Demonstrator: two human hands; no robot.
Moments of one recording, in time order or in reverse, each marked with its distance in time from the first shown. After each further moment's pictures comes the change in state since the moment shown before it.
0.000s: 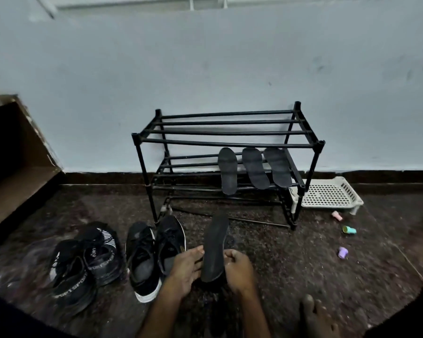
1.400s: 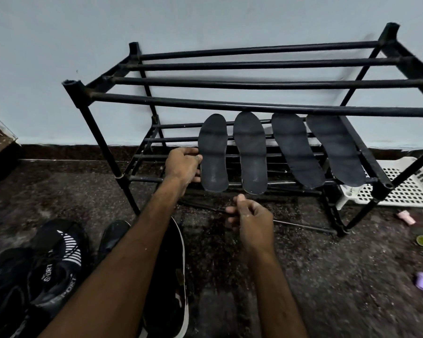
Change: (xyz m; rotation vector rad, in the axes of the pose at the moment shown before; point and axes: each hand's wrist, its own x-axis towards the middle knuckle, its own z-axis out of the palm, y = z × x) left_hand 0.221 0.187 0.043 0.437 0.173 0.480; right_hand 0.187 -0.054 0.041 0.425 0.151 0.004
